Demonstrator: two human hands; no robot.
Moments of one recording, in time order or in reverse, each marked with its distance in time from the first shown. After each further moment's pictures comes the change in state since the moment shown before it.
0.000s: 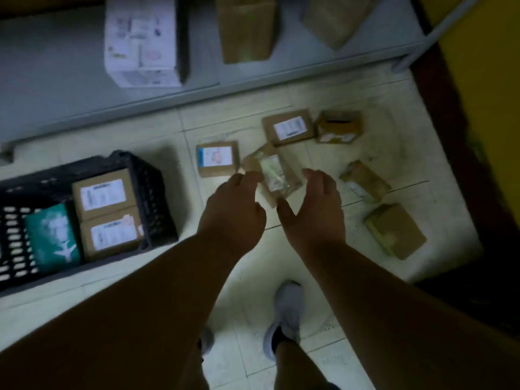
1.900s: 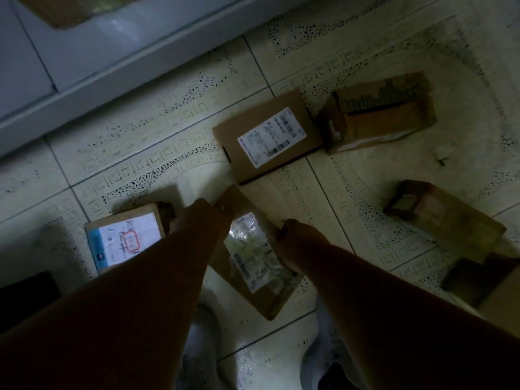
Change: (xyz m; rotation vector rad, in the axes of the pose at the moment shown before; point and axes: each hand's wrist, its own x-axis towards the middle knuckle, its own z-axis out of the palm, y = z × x) left_hand 0.422 -0.137 0.276 0.212 -0.378 -0.539; right_hand 0.362 0.201 0.278 -0.015 -0.743 0.478
